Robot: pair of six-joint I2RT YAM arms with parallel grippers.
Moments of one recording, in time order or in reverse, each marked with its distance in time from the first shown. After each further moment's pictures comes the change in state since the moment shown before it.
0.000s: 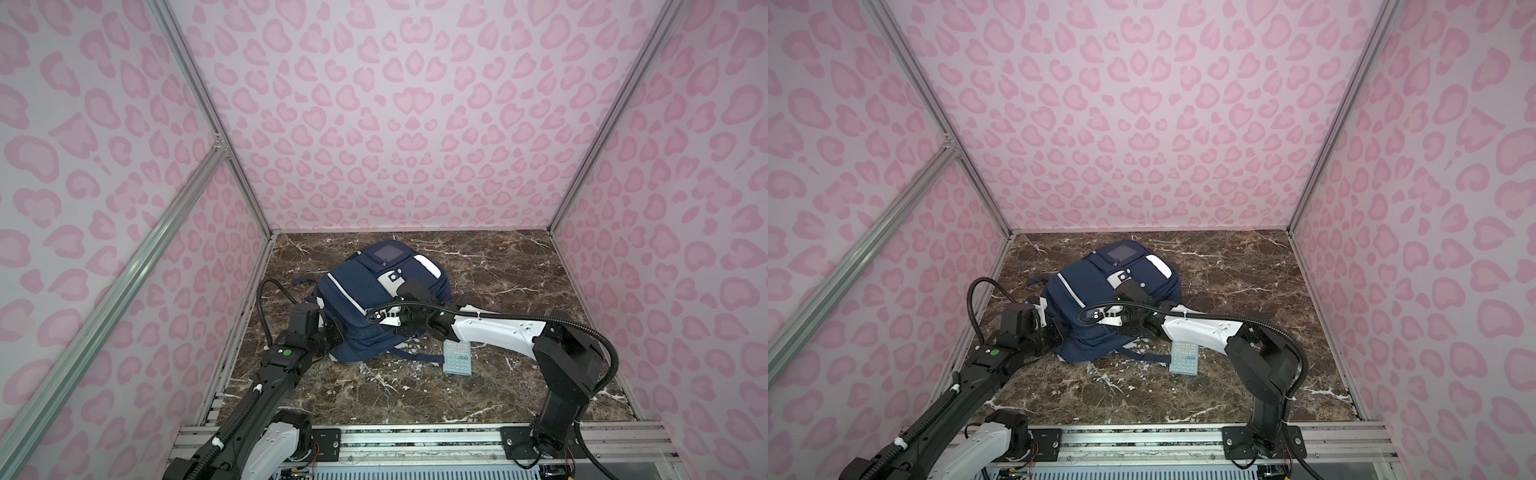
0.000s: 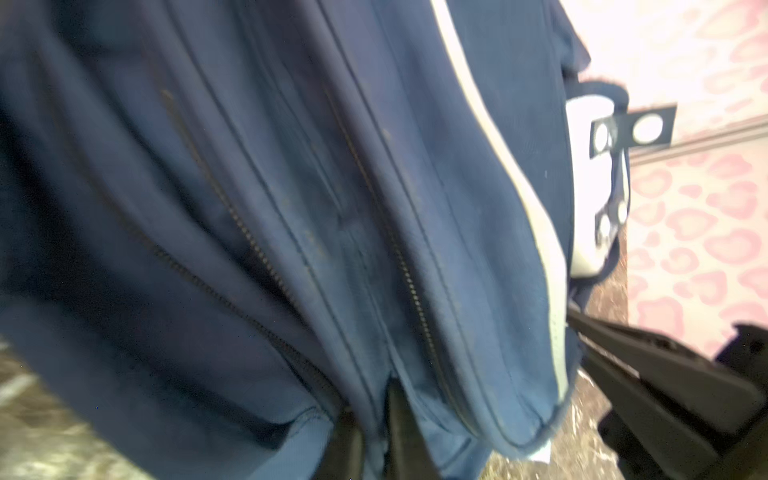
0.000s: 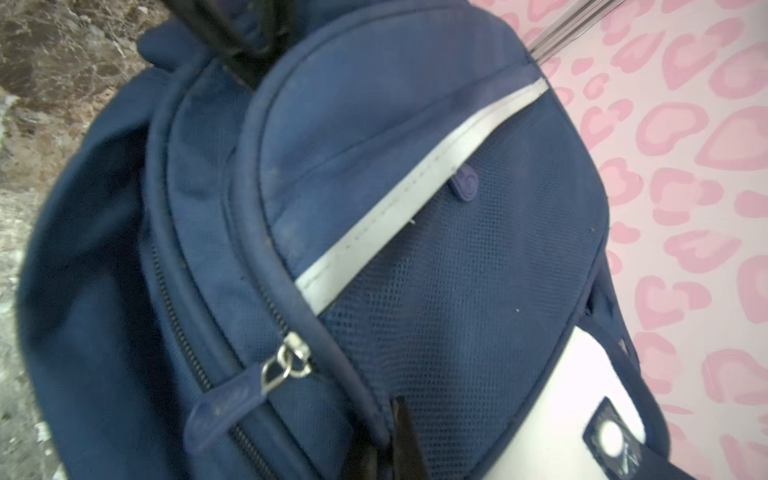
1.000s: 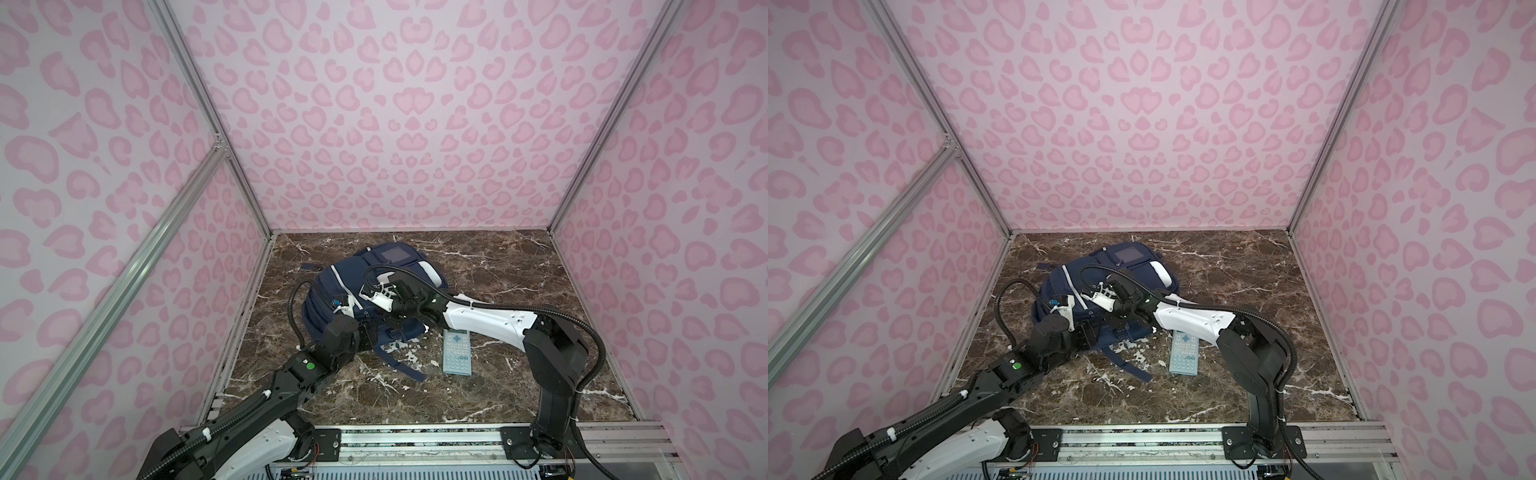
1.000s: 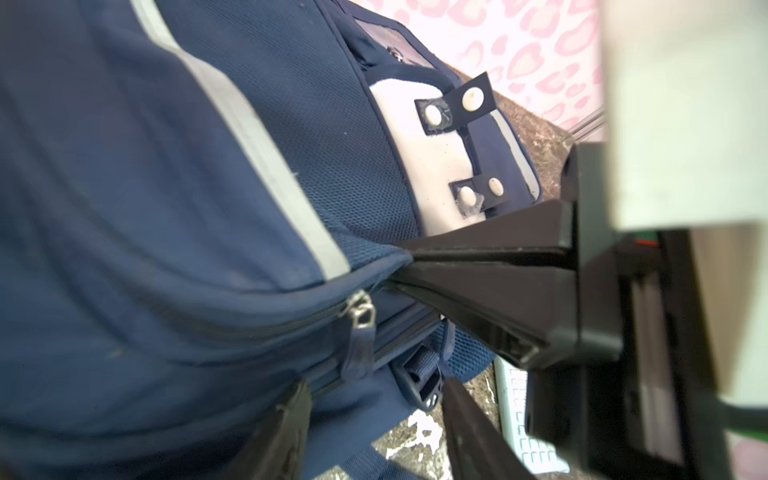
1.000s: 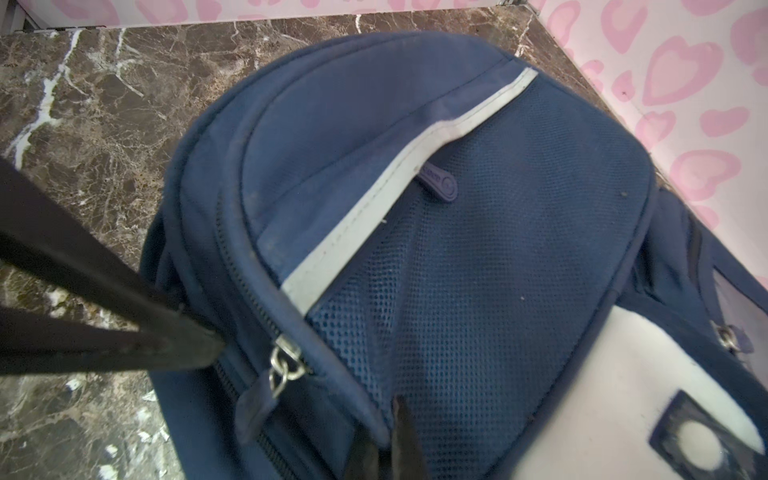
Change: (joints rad) left arm -0.516 0.037 -0.040 0.246 -0.409 -0.032; right arm -0.013 0.088 0.177 -0.114 -0.135 0.460
